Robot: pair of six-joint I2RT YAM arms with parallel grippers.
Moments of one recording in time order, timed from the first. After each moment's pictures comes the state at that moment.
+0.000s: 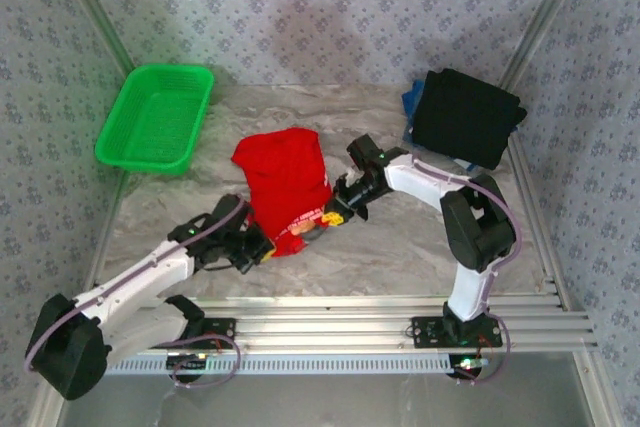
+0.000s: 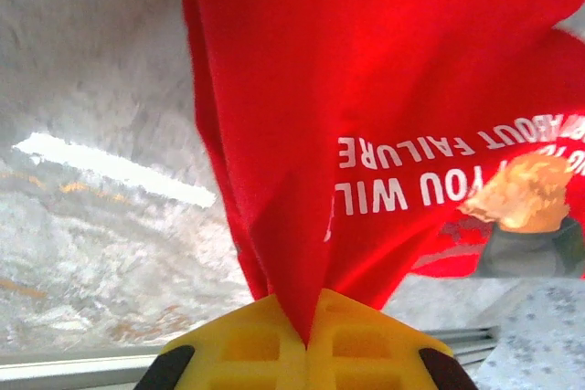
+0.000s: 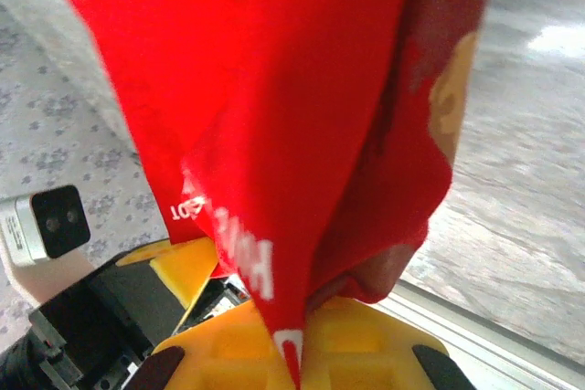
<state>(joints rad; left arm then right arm) -0.66 0.99 0.55 -0.57 0.28 -1.36 0.55 1.81 1.21 -0.72 -0.83 0.89</state>
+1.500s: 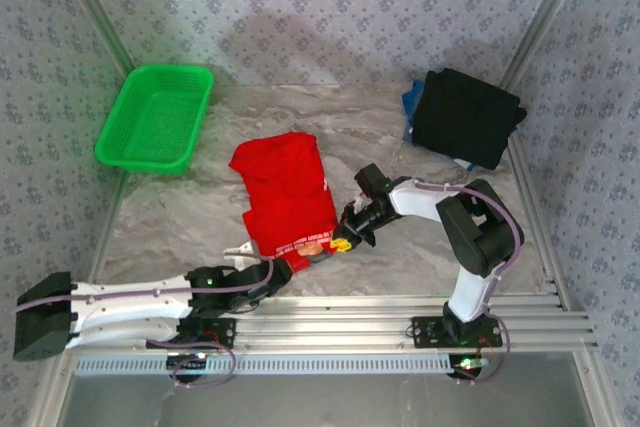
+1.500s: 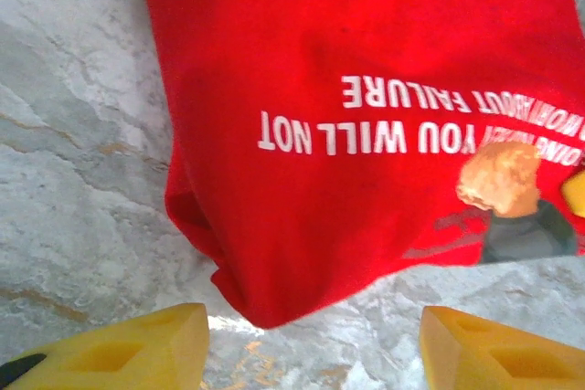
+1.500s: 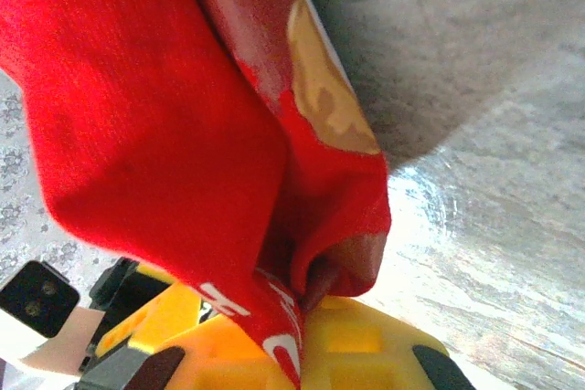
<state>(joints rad) -1.29 0.91 0.33 -0.39 -0.39 -1.64 0.56 1.78 0.93 -0.50 -0.86 0.93</state>
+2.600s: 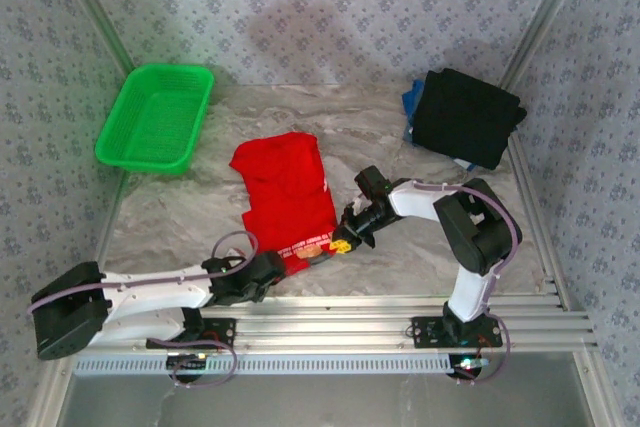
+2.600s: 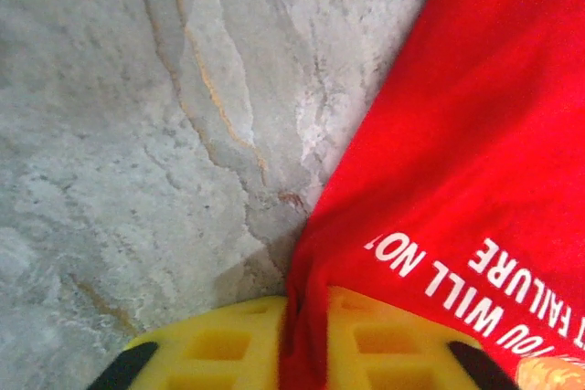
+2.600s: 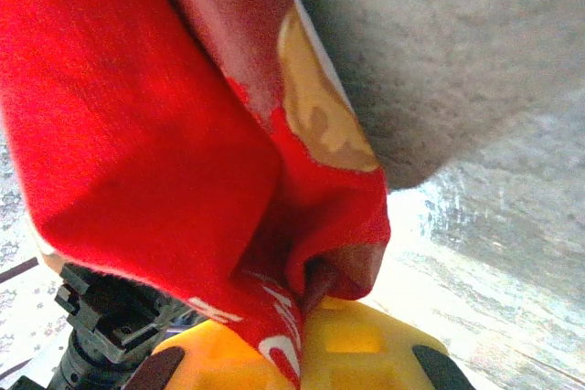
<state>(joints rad) -1.13 1.11 0.35 -0.38 -0.33 -2.08 0.56 1.80 0.92 -0.47 -0.89 0.91</state>
